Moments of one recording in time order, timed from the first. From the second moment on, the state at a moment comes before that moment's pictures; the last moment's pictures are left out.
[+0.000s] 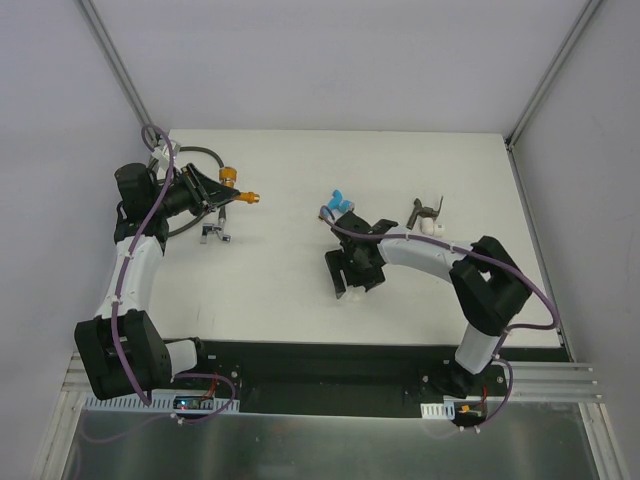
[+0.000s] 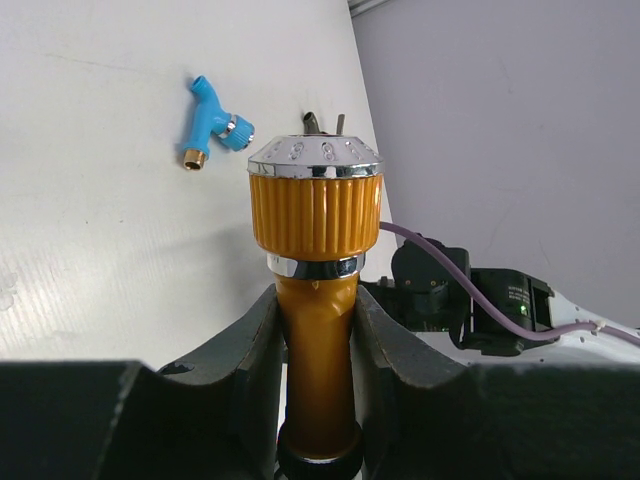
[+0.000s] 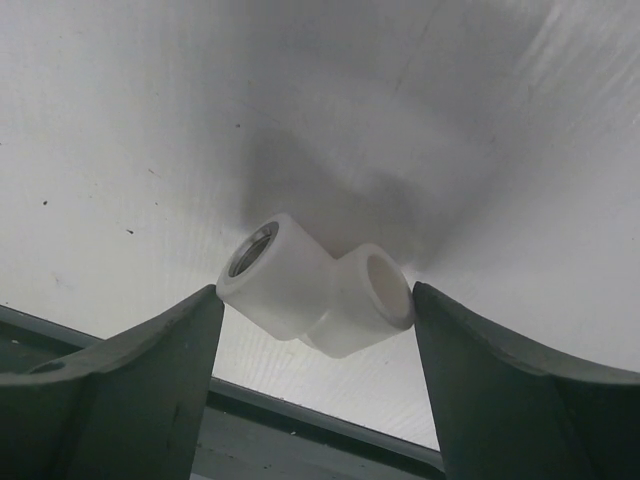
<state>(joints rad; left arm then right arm) 0.22 1.22 0.90 -0.01 1.04 -0.82 0.81 1.74 1.12 -0.70 -0.06 0.48</state>
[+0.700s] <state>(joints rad) 0.22 1.22 0.90 -0.01 1.05 -0.82 0.81 1.68 1.22 -0.79 0.08 0.41</state>
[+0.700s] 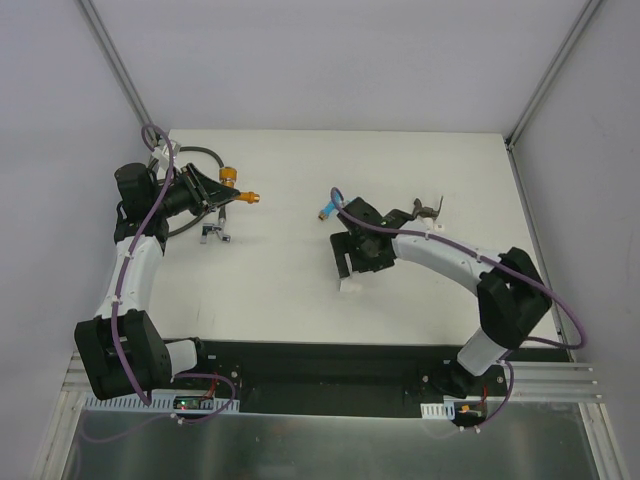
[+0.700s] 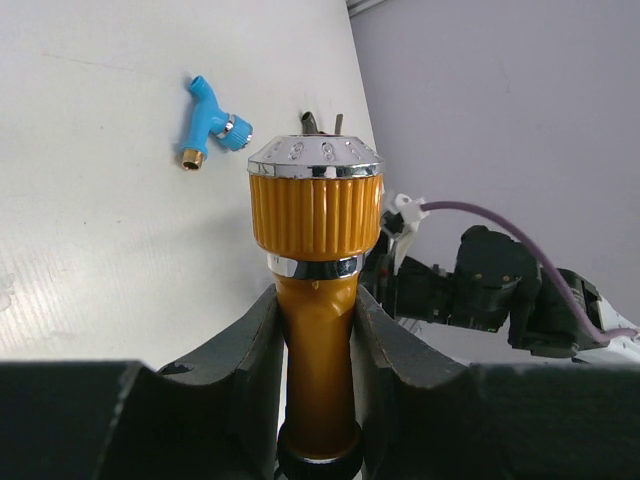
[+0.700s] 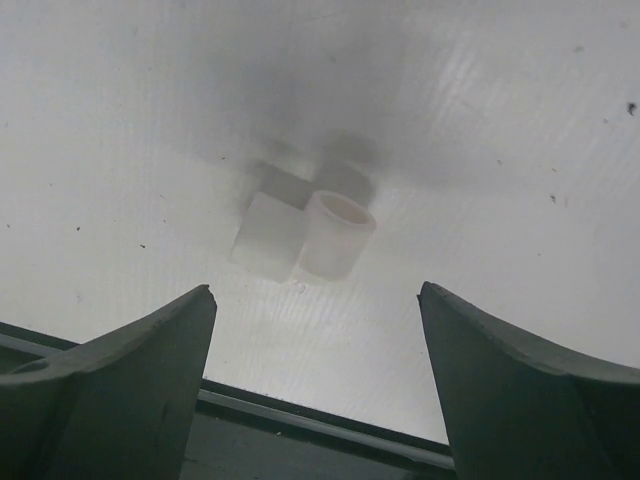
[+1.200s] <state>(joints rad) 0.22 1.22 0.90 0.00 1.05 -0.83 0.74 1.67 1.15 -0.75 0.15 0.77</state>
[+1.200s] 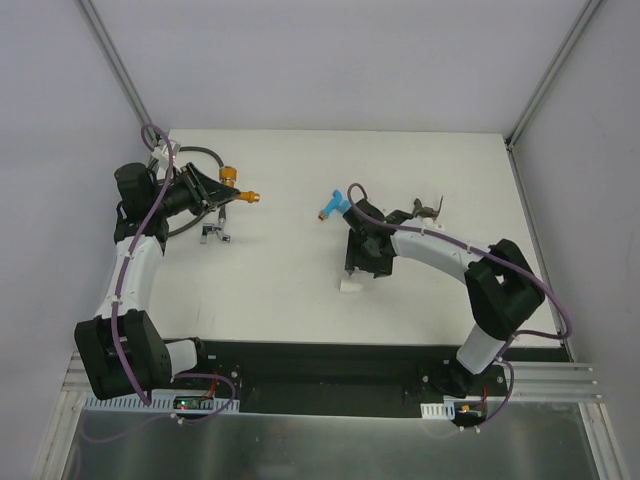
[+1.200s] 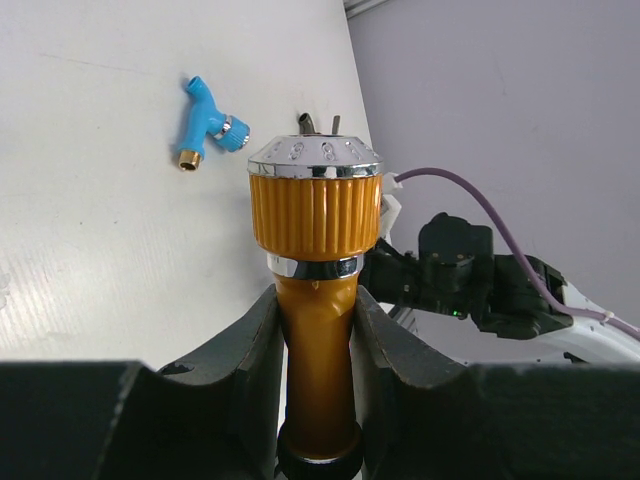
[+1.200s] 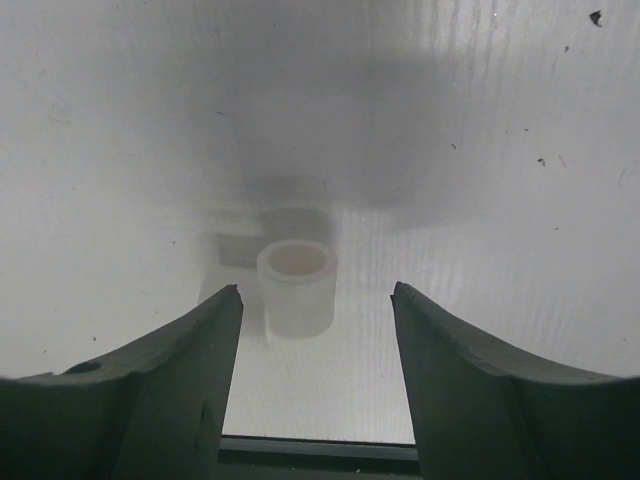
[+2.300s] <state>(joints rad) 0.00 1.18 0.90 0.02 0.99 -0.85 0.74 1.59 1.10 -0.67 0.15 0.83</state>
